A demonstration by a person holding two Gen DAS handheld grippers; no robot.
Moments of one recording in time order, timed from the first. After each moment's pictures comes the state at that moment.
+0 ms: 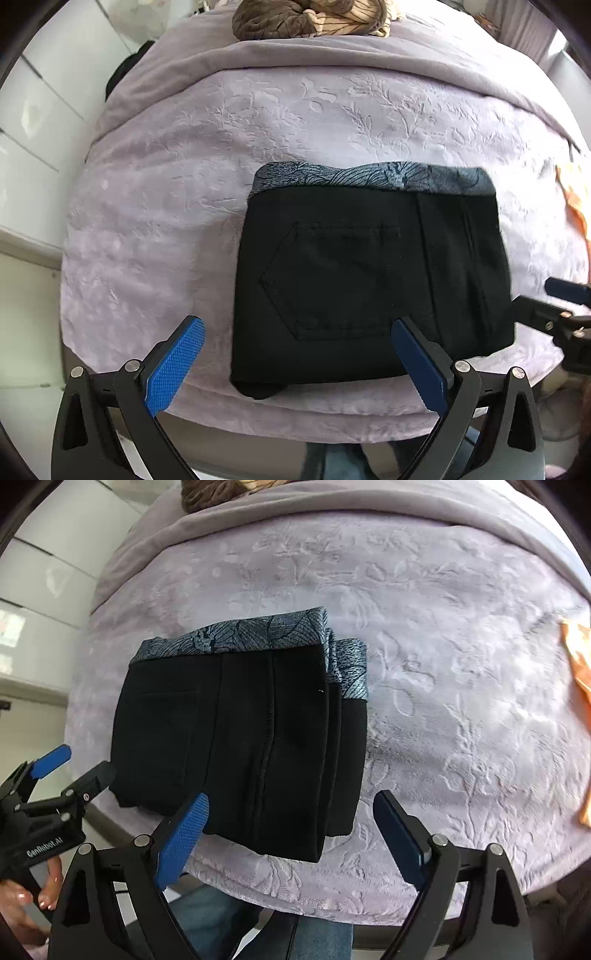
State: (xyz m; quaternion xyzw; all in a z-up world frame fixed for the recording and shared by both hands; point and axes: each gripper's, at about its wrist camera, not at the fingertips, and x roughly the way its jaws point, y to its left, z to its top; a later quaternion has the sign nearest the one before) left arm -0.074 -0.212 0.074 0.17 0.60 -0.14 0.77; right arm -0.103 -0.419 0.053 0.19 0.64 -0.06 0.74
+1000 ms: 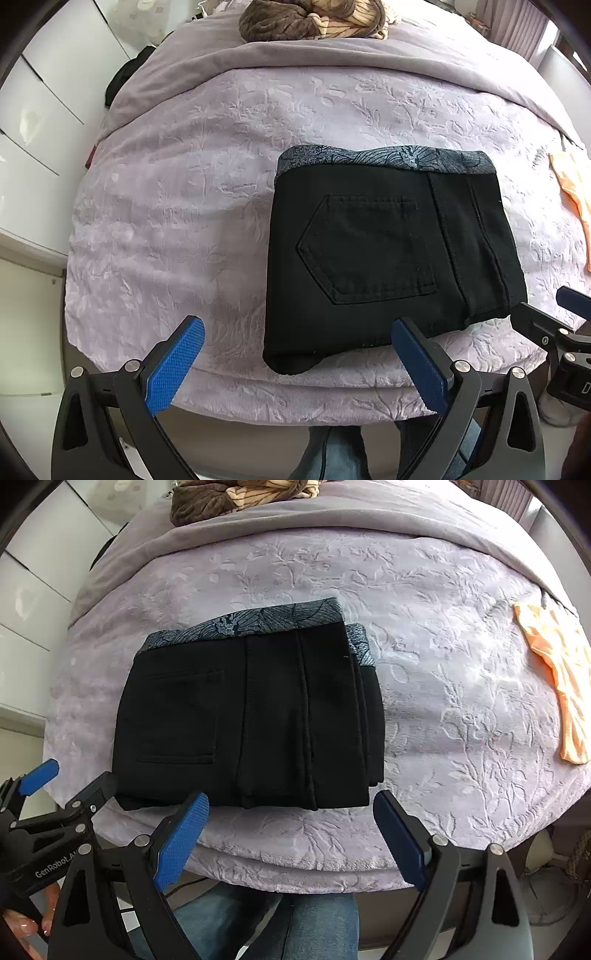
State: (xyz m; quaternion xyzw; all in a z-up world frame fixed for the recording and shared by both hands) left arm -0.088 -0.173 0.078 0.17 0.59 -0.16 0.77; right arm -0.131 -0.349 0.073 0.17 0.62 -0.15 0.75
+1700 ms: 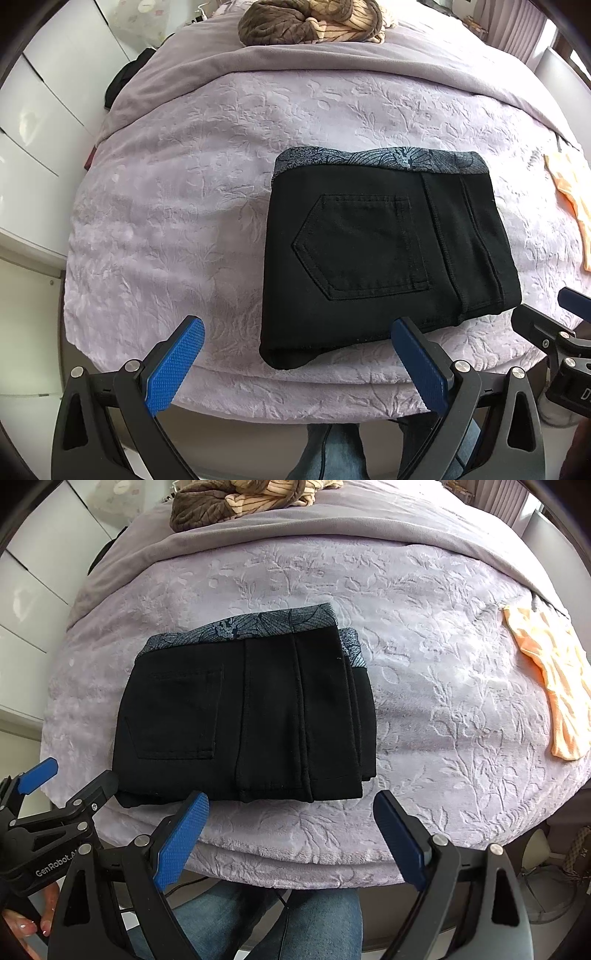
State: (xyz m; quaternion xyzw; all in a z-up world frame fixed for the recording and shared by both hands) left arm -0.094 -0.173 0.083 0.16 0.59 -0.16 0.78; right arm -0.138 -0.344 0.083 0.16 0.61 -0.16 0.76
